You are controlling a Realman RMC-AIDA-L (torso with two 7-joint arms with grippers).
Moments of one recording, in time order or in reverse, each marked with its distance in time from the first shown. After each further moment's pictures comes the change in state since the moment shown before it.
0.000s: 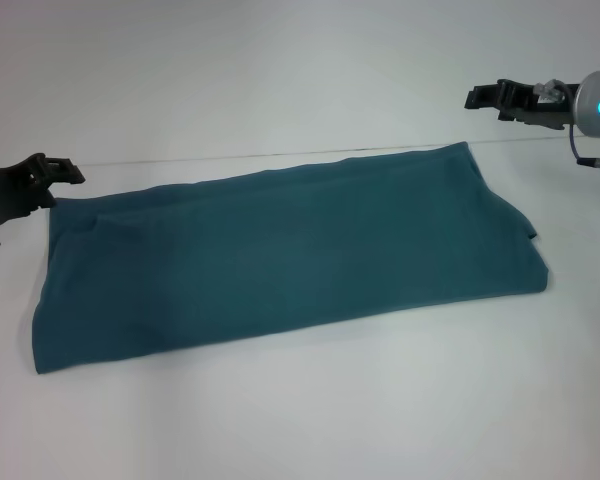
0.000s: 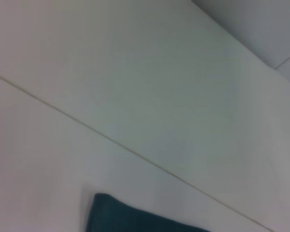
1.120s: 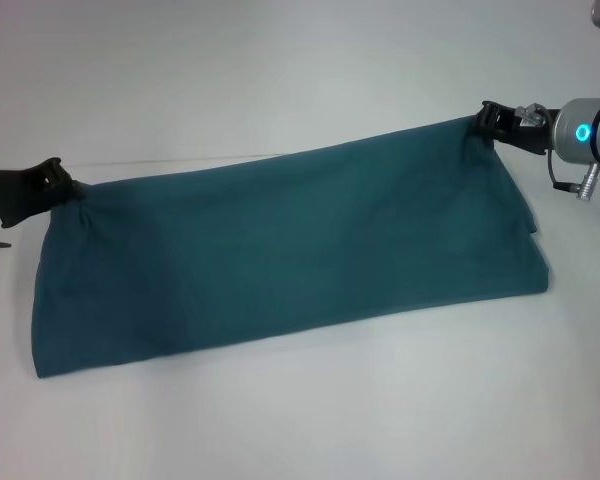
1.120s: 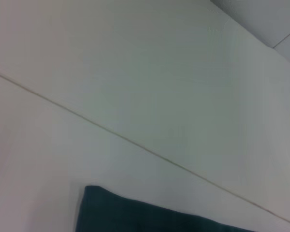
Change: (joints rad) left arm -0.035 0.020 0.019 -0.057 0.019 0.003 0.008; right arm -0.003 0.063 0.052 0.024 -0.011 0.070 0.003
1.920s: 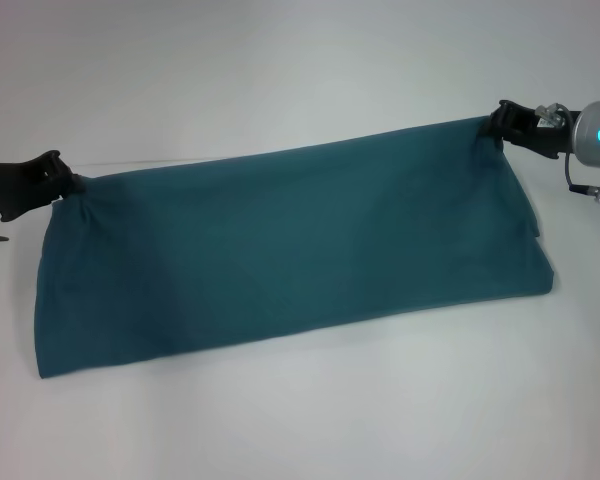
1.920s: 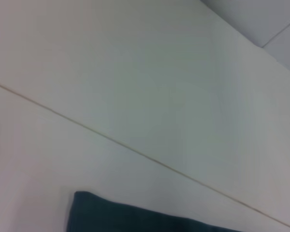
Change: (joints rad) left arm 0.002 0.003 -0.008 0.031 -0.003 0.046 -0.005; right arm -0.039 -0.004 0.057 -0.042 0.008 -0.073 0.000
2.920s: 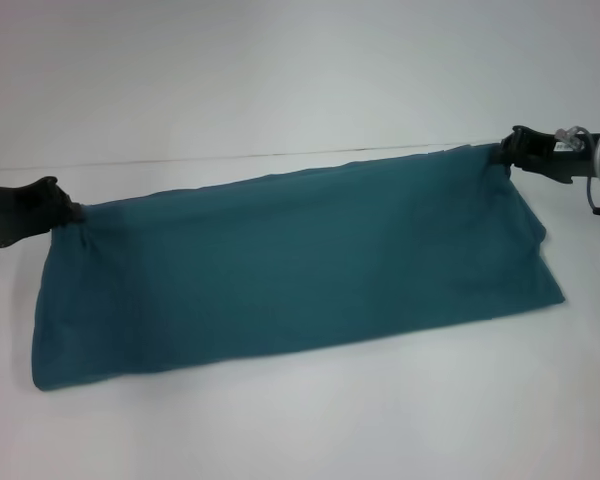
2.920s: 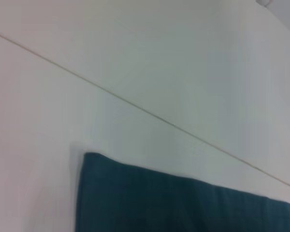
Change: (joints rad) left arm 0.014 0.045 0.007 -0.028 0.008 0.128 -0.001; right arm -0.050 -0.017 0.028 -0.045 -0.056 -0.147 0.017
